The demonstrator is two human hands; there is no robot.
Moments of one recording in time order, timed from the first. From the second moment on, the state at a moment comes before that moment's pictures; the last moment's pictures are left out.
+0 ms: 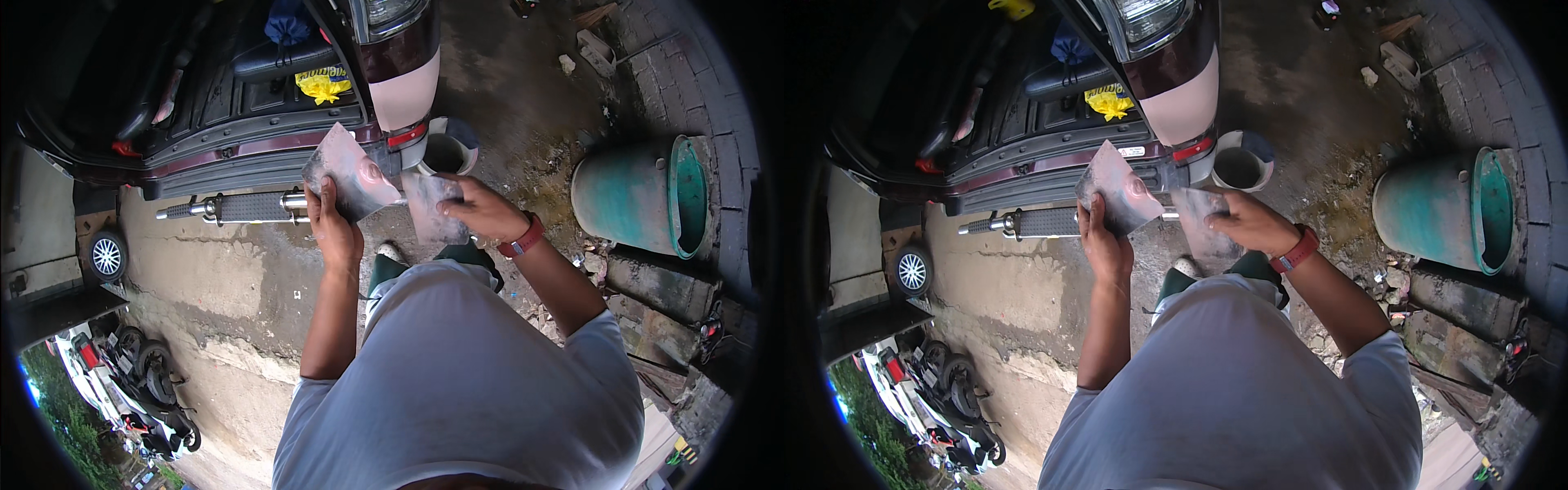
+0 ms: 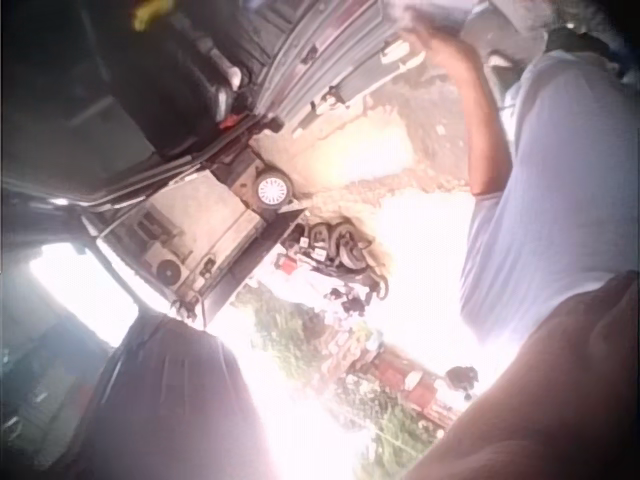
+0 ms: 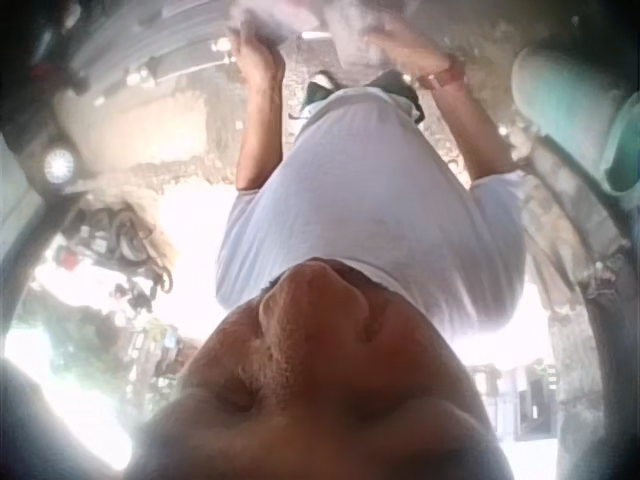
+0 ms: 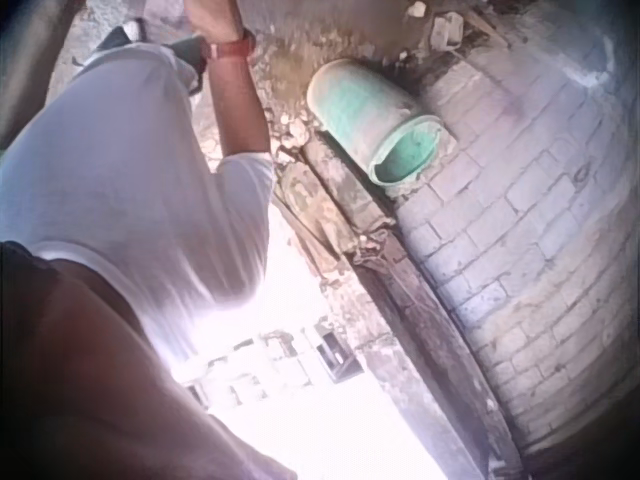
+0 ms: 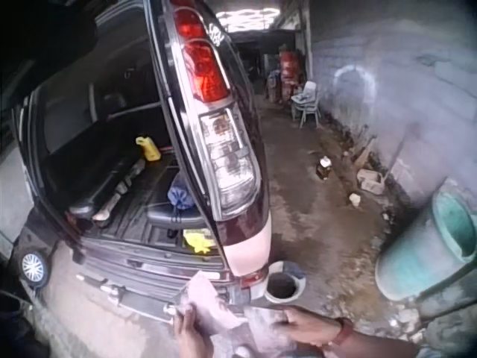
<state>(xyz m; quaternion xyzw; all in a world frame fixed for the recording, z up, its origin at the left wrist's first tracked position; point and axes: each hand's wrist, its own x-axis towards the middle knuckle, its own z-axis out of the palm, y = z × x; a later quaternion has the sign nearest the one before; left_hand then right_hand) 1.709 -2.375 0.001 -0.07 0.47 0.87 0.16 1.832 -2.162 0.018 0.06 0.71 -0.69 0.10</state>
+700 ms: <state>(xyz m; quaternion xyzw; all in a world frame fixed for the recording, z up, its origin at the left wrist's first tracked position) 1.713 -2.460 -0.023 0.12 0.69 0.69 0.18 1.859 -2.318 0.005 0.03 0.98 -0.17 -0.12</state>
